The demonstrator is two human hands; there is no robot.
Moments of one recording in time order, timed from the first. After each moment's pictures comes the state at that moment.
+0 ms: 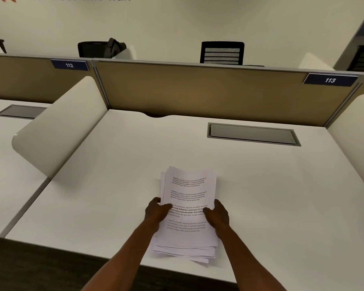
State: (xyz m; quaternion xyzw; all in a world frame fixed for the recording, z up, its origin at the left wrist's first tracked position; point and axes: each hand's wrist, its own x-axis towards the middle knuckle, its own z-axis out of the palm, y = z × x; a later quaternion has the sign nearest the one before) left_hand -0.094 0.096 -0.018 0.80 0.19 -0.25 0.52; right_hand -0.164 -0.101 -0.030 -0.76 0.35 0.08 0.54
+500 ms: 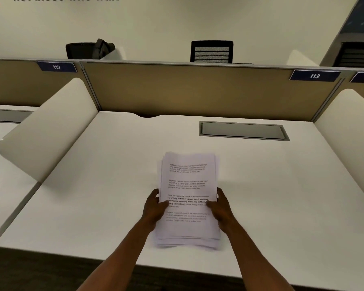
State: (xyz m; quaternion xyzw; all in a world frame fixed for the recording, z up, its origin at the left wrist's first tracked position) left_hand -0.098 0.087 -0.015 0.78 0.08 -0.23 0.58; right_hand -0.176 -0.136 -0.018 -0.66 0.29 0.01 0.69
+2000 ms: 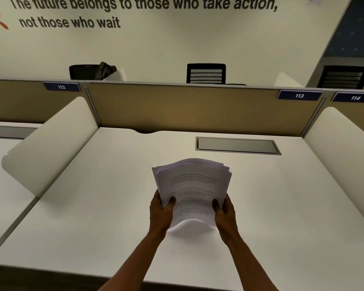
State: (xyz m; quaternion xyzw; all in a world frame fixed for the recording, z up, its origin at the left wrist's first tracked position) left_hand -0.131 0.049 0.051 0.72 0.00 -0.06 0.69; right_hand -0.197 -0.131 0.029 -0.66 0.20 -0.16 0.71
